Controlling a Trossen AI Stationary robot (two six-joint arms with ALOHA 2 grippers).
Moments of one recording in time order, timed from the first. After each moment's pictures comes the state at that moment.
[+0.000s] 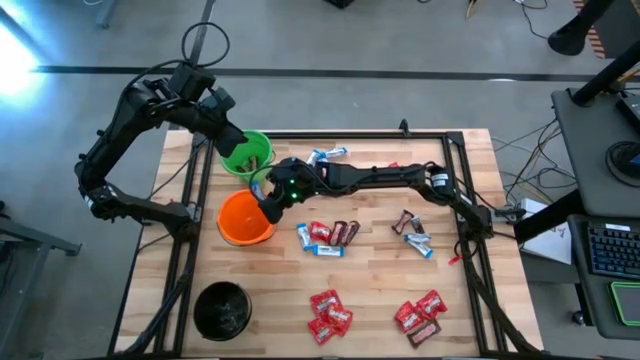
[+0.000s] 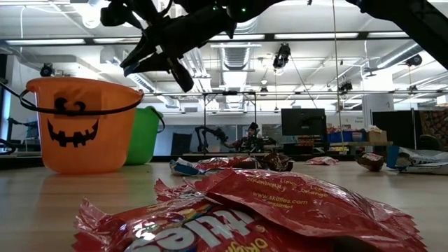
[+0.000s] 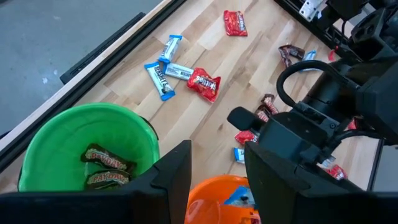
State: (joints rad) left arm 0.73 1.28 1.74 -1.37 0.30 -0.07; right arm -0.11 2.25 2.02 -0.28 -0.18 0.62
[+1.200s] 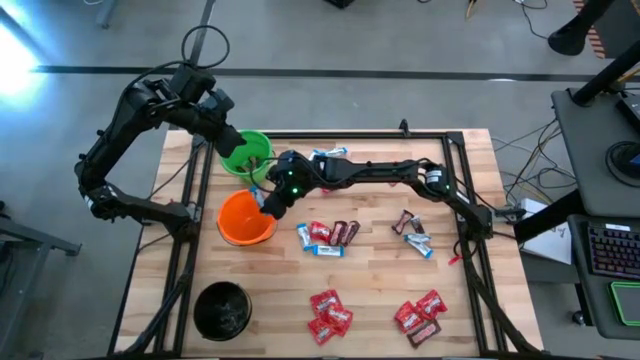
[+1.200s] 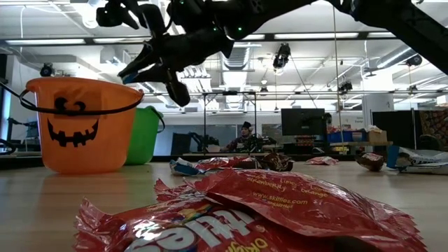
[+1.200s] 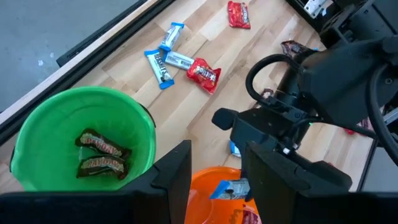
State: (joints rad) left arm 0.73 1.28 1.74 -1.41 0.30 -0.12; right arm -0.16 2.30 2.02 -0.26 -0.48 0.66
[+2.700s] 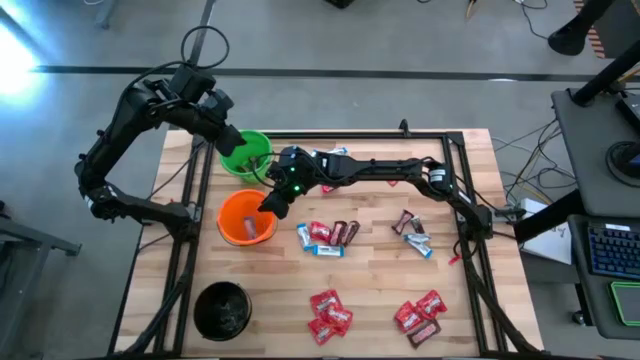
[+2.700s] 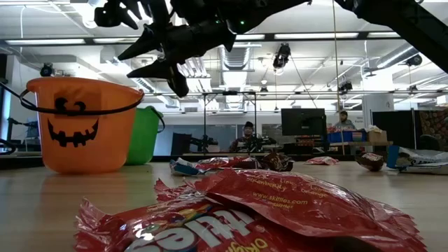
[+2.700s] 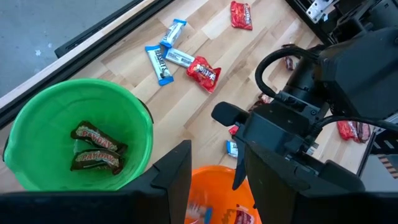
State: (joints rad) left arm 0.73 1.28 1.74 -1.41 0.30 -0.17; right arm -0.16 2.27 2.02 -0.26 -0.47 0.54
